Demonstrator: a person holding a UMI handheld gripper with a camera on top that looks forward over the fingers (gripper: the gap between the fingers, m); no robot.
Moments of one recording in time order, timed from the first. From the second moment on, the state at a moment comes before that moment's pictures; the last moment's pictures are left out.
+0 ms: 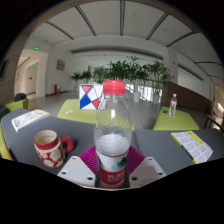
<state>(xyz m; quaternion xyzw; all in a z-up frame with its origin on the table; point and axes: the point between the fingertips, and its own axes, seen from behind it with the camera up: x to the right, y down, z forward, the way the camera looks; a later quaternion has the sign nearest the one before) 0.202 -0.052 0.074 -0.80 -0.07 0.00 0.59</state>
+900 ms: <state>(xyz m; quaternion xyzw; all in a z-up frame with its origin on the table) 0.182 -0.309 0.165 -0.85 -0.01 -0.04 0.53</state>
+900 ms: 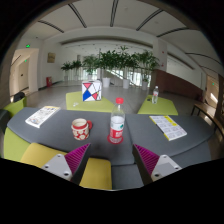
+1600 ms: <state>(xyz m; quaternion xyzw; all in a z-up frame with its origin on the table) 0.141 -0.477 0.250 -0.82 -0.02 -0.03 0.56</state>
